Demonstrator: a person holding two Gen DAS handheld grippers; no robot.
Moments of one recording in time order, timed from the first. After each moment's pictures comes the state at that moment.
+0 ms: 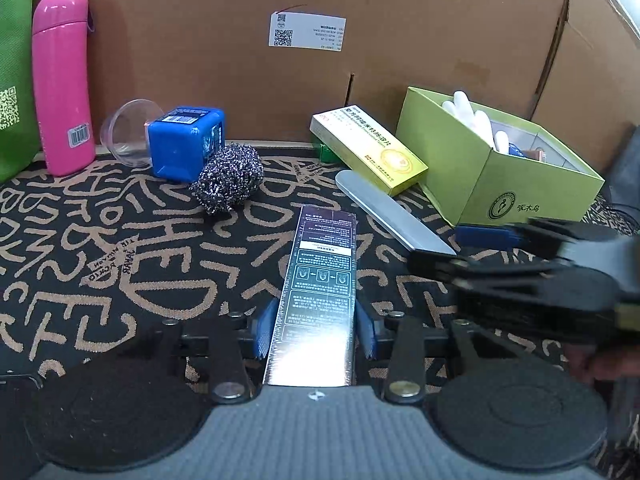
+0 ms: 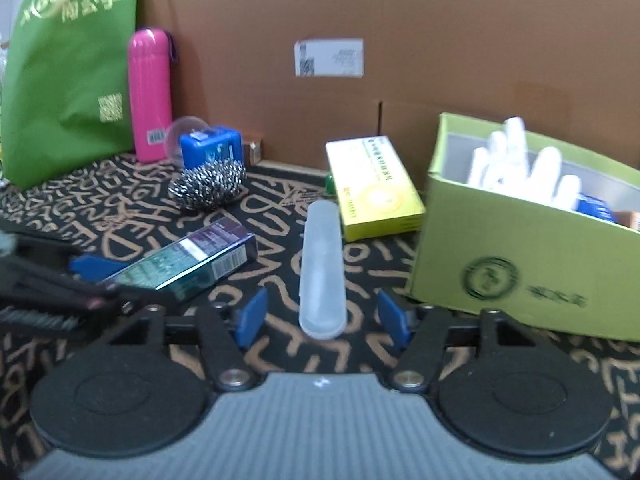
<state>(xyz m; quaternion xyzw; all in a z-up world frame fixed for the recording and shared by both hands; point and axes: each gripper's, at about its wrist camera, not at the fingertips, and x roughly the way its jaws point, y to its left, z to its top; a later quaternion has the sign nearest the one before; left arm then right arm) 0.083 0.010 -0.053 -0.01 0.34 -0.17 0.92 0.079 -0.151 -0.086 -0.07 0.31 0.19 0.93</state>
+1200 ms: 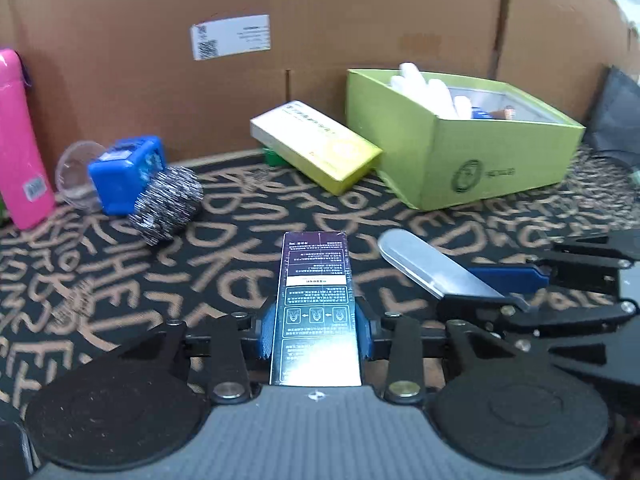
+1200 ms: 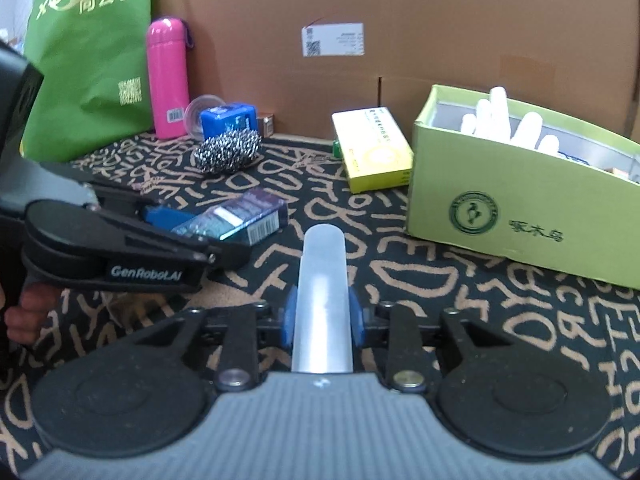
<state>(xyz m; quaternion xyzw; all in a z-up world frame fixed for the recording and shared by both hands) 0.083 -0.028 -0.049 0.06 0.34 -0.22 0.91 0.019 -0.186 -0.073 -0.05 0.32 0.20 0.93</state>
